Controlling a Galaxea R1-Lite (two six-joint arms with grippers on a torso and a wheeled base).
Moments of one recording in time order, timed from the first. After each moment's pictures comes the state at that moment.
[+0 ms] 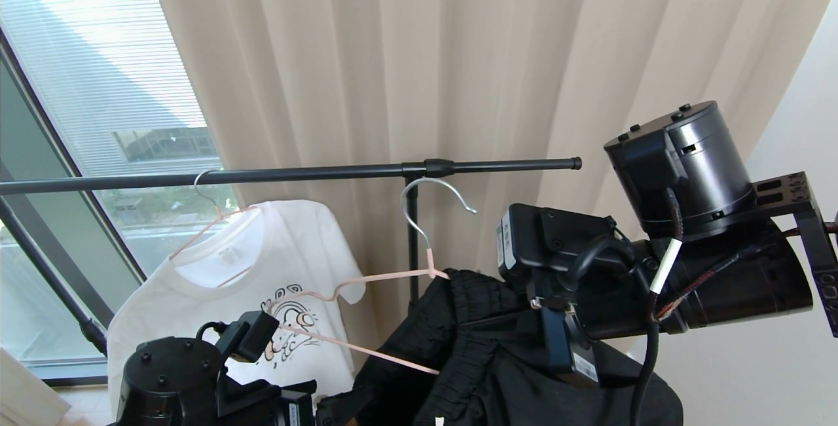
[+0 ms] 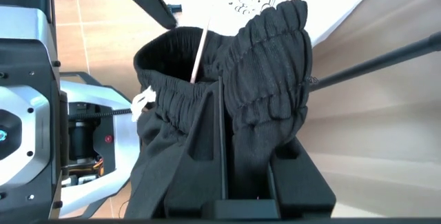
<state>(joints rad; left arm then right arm) -0.62 1.75 -0.08 -1.13 -0.11 -0.54 0.78 1.63 -1.14 0.21 0.32 -0.60</state>
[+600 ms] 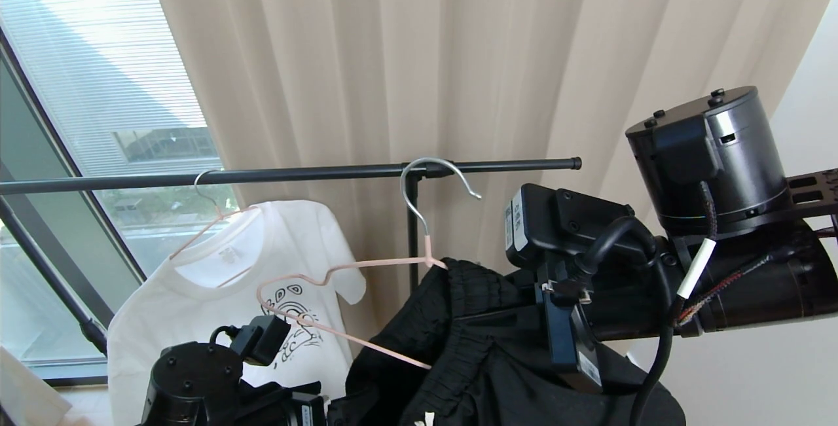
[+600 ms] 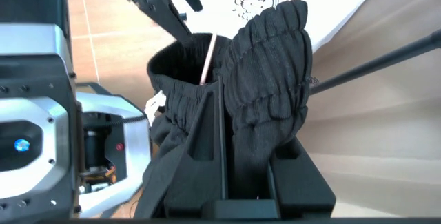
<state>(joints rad) -0.65 1.83 -0.08 -1.19 -0.05 -0.53 0.81 1.60 -1.12 0.16 0.32 -0.51</state>
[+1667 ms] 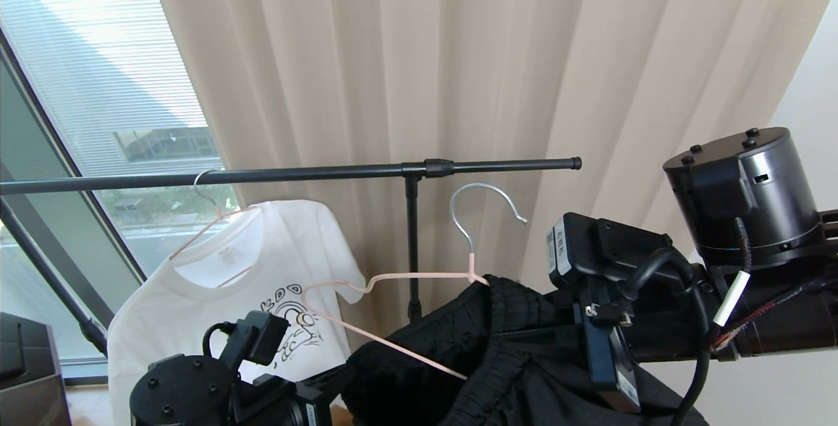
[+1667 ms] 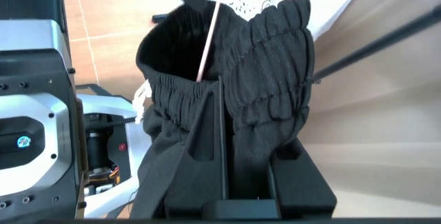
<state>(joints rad) -0.69 1.92 0.00 -1.53 0.04 -0.45 0.73 1.52 -0.97 0.12 0.32 -0.50</state>
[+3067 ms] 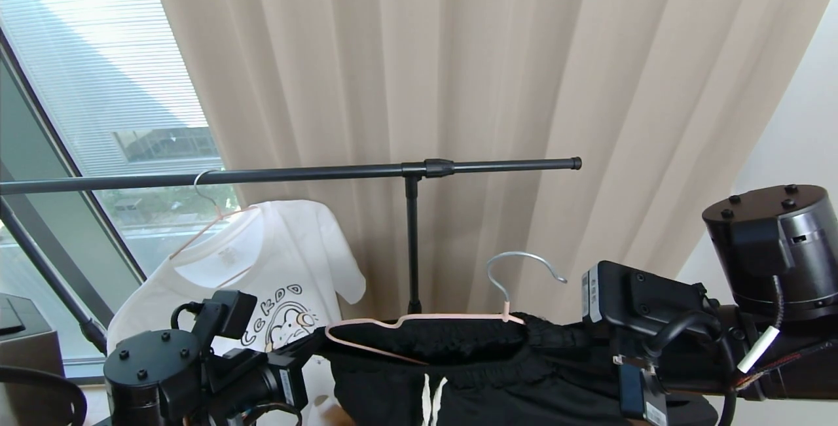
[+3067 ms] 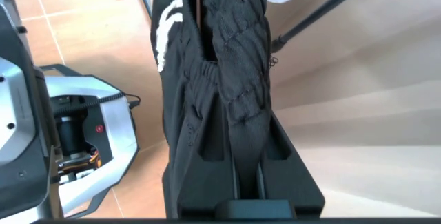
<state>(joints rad) -0.51 1.92 0.00 -1.57 0.04 -0.35 0.67 1.45 -0.76 0.00 0.20 -0.56</state>
